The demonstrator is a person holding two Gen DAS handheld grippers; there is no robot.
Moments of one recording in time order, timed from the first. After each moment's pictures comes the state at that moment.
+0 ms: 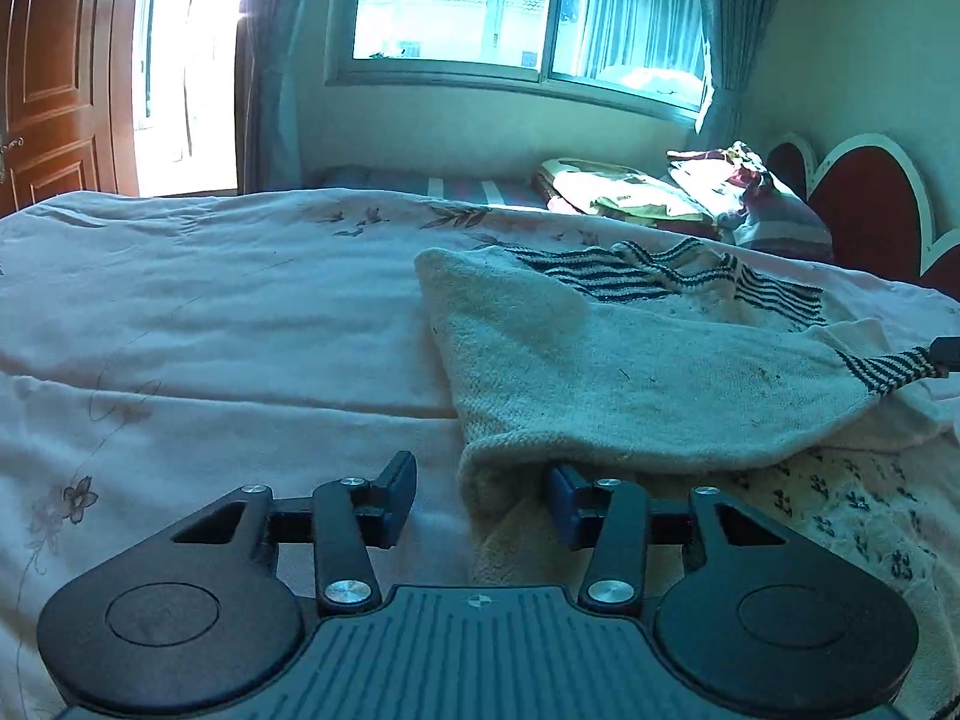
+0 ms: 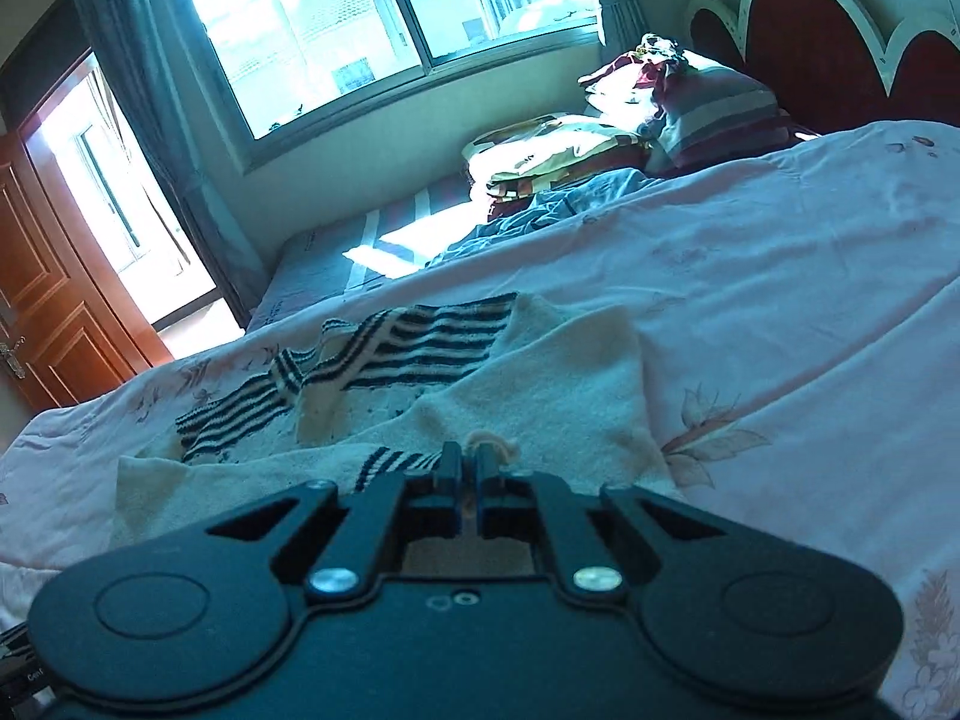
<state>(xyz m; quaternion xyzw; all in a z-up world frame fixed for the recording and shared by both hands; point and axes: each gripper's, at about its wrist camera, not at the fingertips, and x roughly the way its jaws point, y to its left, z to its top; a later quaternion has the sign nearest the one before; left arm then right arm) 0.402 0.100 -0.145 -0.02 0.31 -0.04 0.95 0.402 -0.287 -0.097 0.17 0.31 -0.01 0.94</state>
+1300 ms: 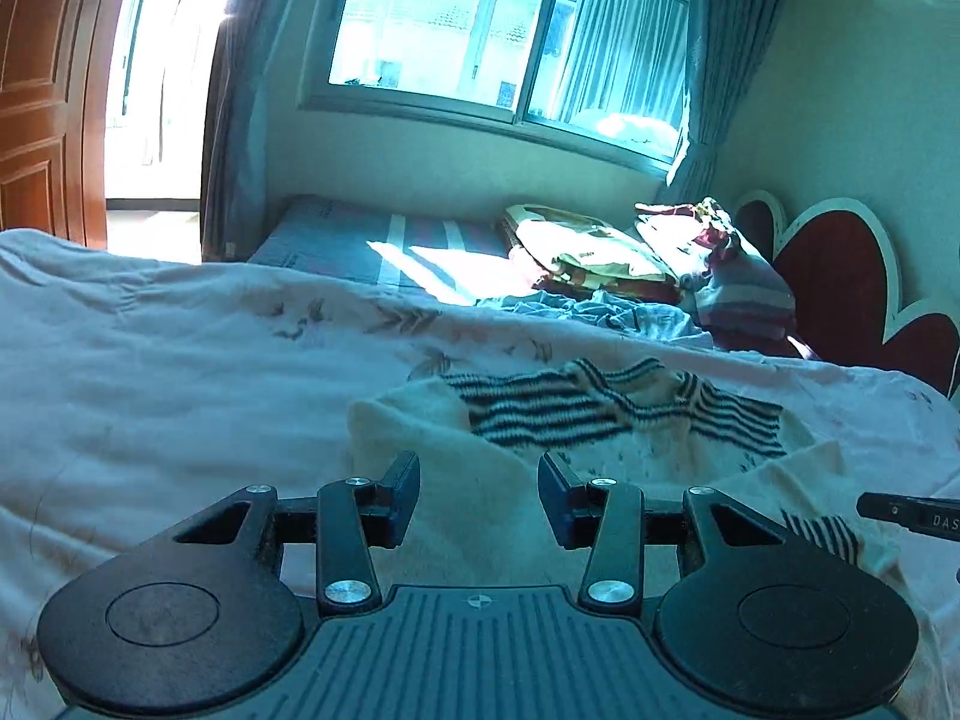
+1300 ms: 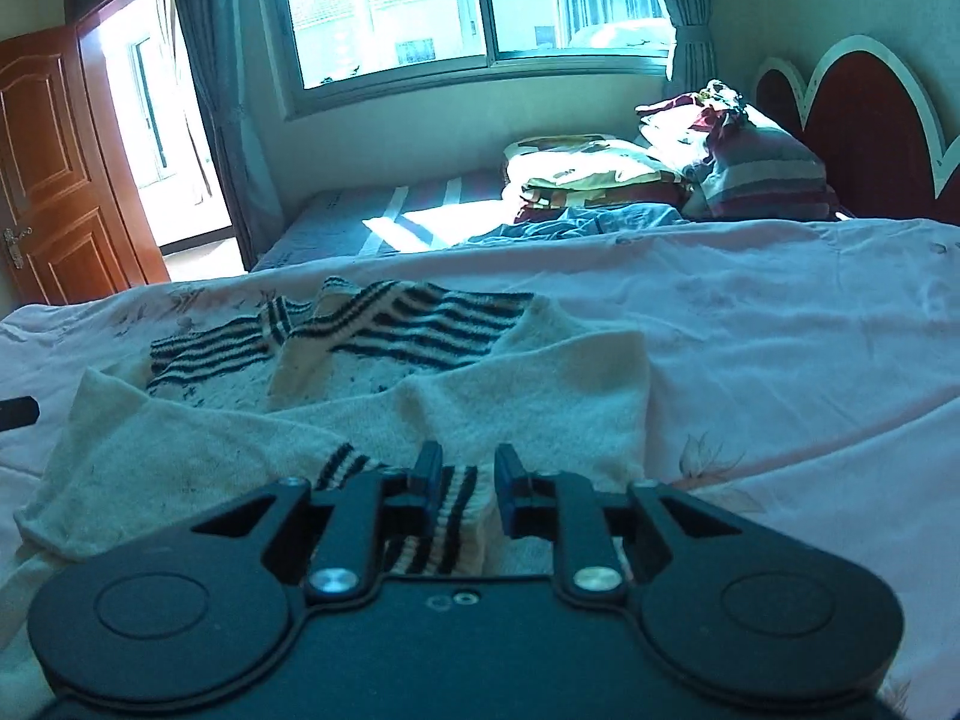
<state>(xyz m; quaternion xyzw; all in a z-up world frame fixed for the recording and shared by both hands) 0.462 0.091 -0.090 -0.07 0.28 -0.08 0.95 0.433 -0.285 -0.111 0.06 0.31 0.00 0.95</state>
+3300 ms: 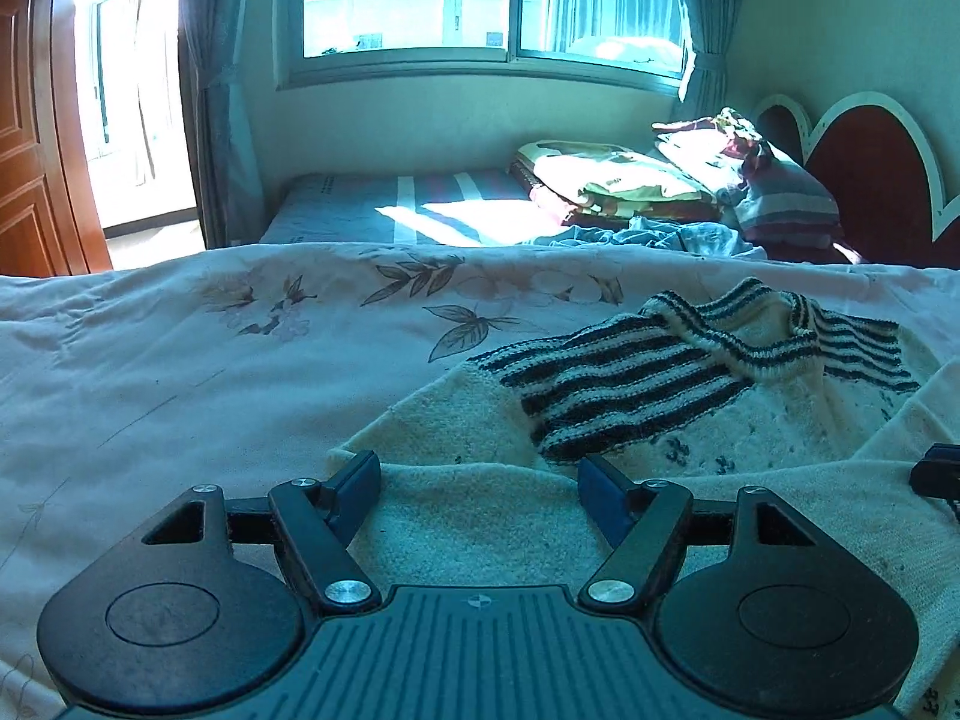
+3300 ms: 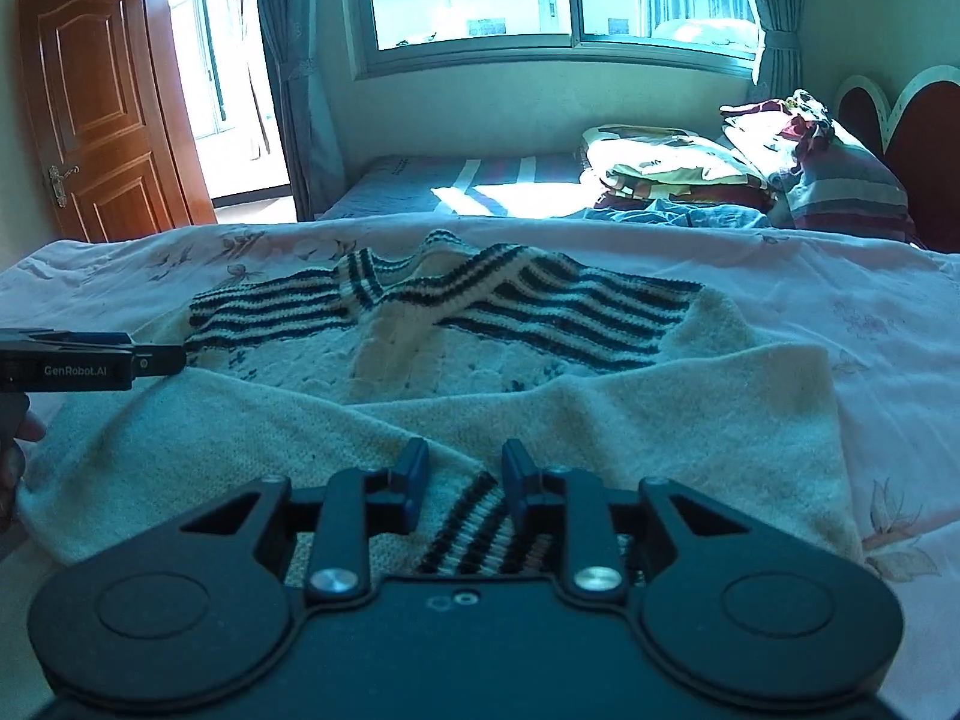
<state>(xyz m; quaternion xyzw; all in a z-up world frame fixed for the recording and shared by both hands) 0.544 0.074 -0.139 0.02 0.32 -0.06 0.94 0.462 -0.226 -0.138 0.03 0.32 0.07 0.94</state>
